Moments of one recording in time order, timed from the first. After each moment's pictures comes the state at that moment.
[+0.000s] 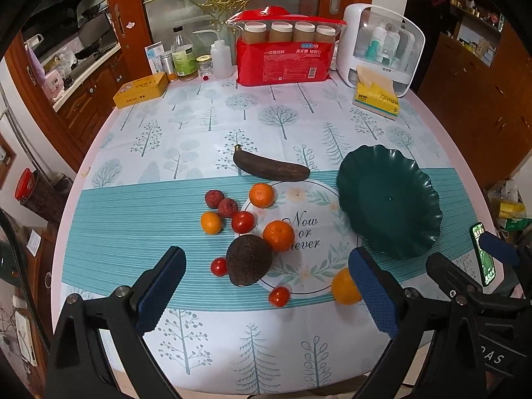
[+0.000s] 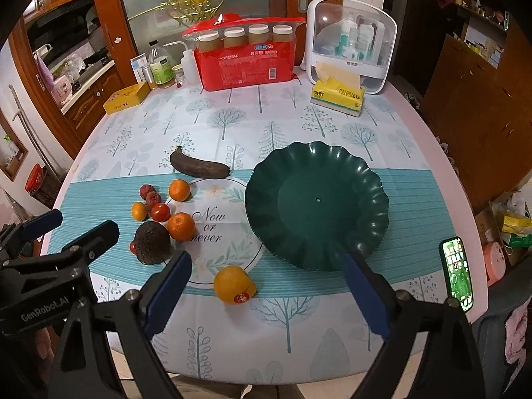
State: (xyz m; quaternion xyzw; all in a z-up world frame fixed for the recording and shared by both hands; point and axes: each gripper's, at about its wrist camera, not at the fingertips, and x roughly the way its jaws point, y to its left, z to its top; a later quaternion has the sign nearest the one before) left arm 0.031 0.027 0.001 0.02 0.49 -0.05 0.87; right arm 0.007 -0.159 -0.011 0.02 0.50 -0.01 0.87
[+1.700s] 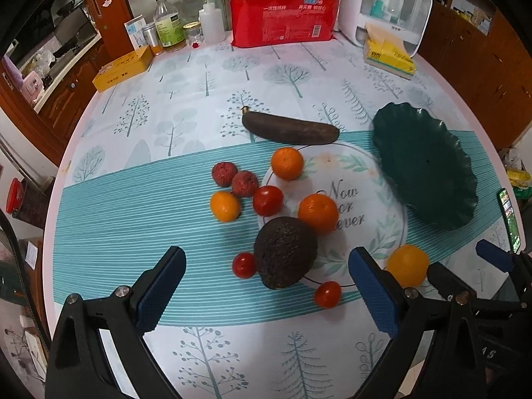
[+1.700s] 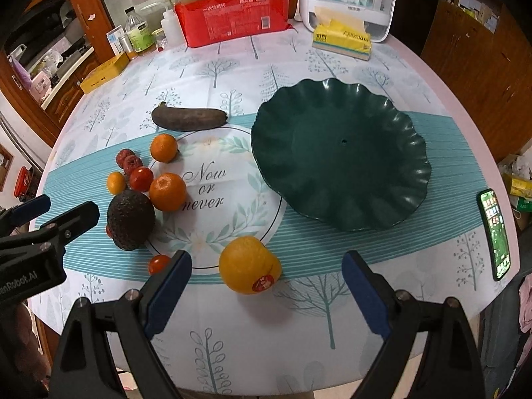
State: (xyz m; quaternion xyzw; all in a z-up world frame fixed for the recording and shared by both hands) left arm 0.068 0.061 -0.077 0.06 0.54 -0.08 0.84; right arm 0.022 -0.133 -0.103 0.06 0.55 -0.04 0.83
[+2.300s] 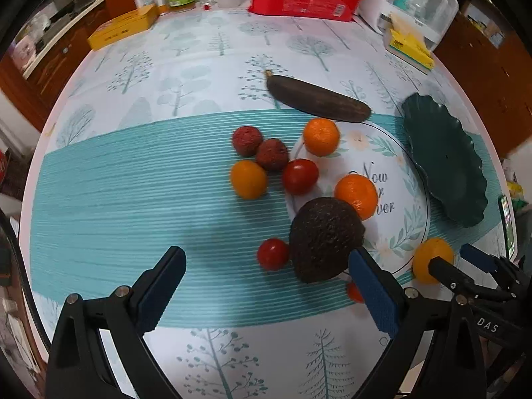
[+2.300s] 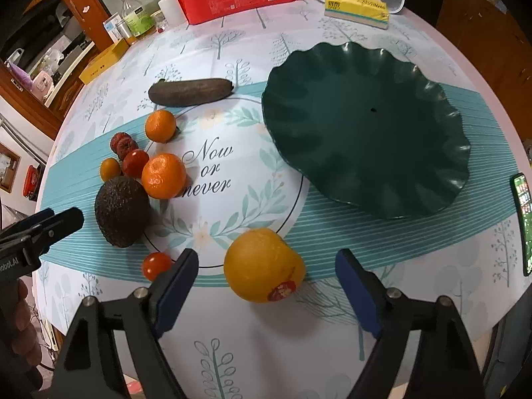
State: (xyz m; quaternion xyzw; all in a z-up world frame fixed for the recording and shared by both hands) left arm 0.090 0.101 -0.121 0.01 0.58 -0.10 0.81; right arm 0.036 -0.129 -0.146 0.09 0.58 -0.01 0.81
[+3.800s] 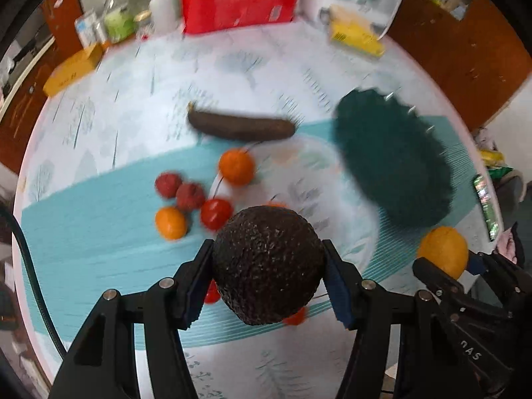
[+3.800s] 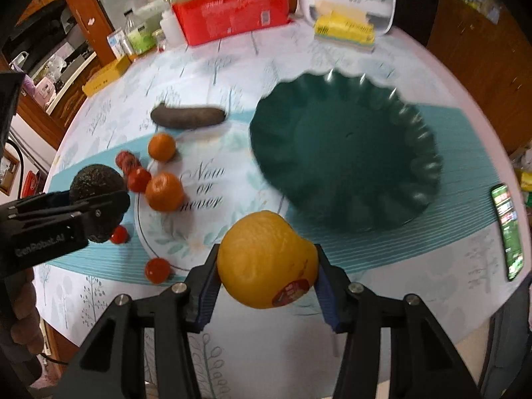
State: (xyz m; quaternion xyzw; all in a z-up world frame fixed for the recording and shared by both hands) left arm 0.096 0.028 -0.082 0.05 0.56 -0.17 0.81; right arm 0.022 -0.145 -0.106 0.07 0.54 -0.03 0.84
